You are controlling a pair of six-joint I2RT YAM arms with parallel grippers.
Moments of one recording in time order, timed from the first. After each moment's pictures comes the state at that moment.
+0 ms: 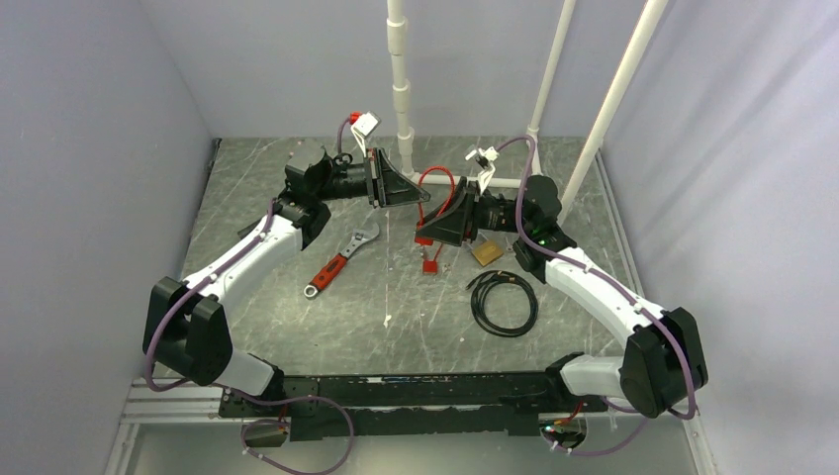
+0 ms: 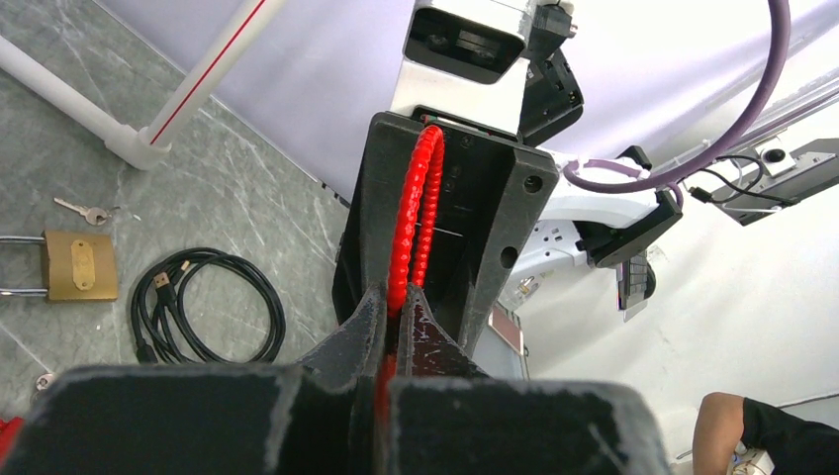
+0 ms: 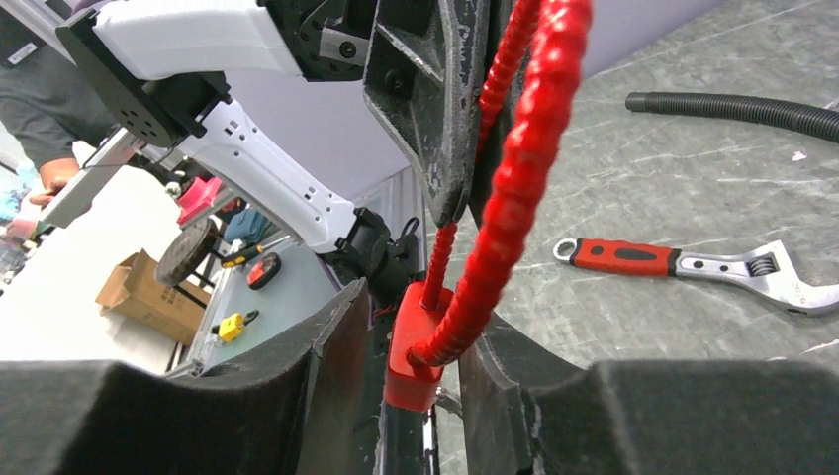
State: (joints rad) left arm -0.46 1.45 1.15 0.47 1.00 -0.97; right arm 0.47 1.26 0.87 0.55 -1.02 0.70
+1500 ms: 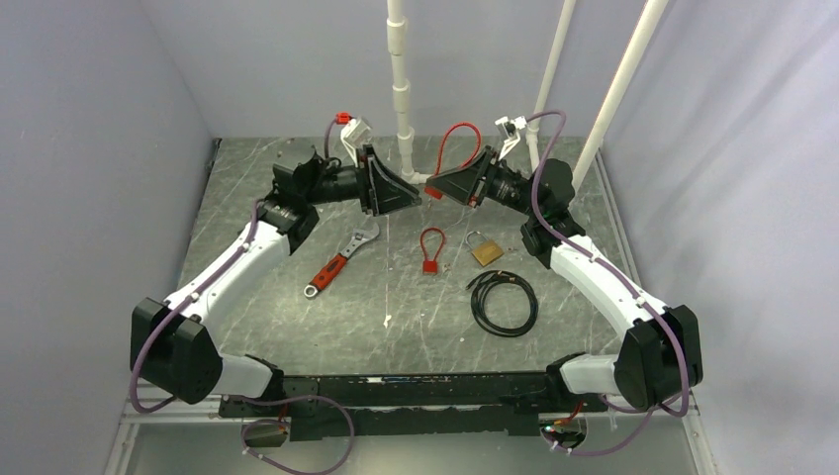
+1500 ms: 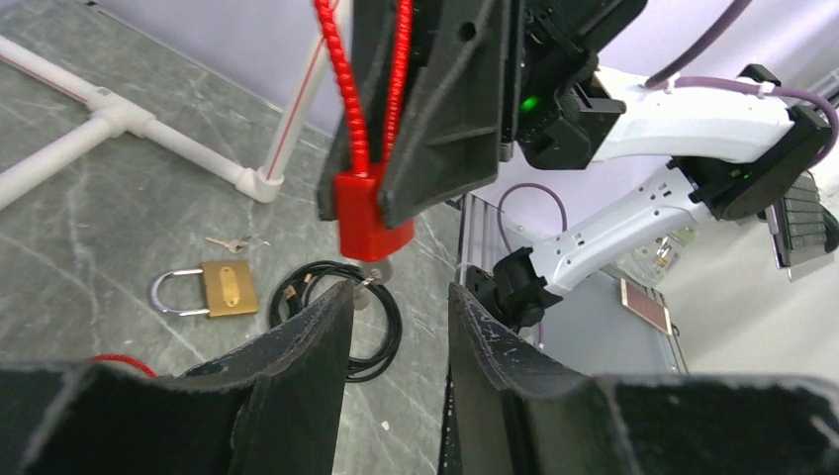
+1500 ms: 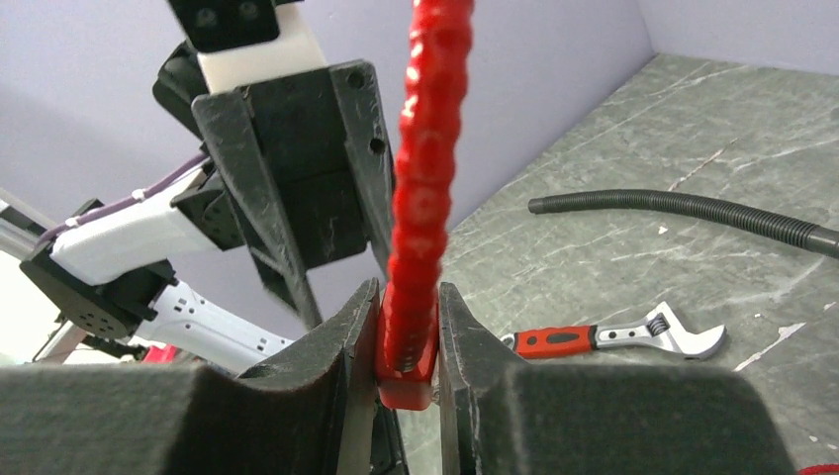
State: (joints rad) left arm -0.42 1.36 1.15 0.28 0.96 -0.57; right arm 0.39 1.30 0.97 0.57 -0.78 0.83
